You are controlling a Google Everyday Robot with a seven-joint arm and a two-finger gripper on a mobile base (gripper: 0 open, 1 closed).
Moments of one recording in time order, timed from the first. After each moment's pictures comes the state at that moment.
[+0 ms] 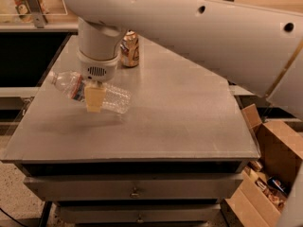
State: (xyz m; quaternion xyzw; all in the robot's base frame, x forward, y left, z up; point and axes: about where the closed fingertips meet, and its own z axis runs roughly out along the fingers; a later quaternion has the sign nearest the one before) arm 0.524 0.138 0.867 -0.74 0.66 0.06 0.14
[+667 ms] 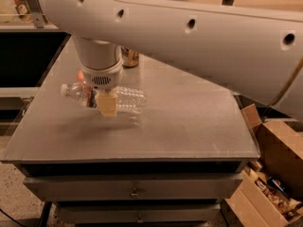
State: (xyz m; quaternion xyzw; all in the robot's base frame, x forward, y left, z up) arm 0.514 0.103 0.860 -0.74 0.67 -0.05 0.08
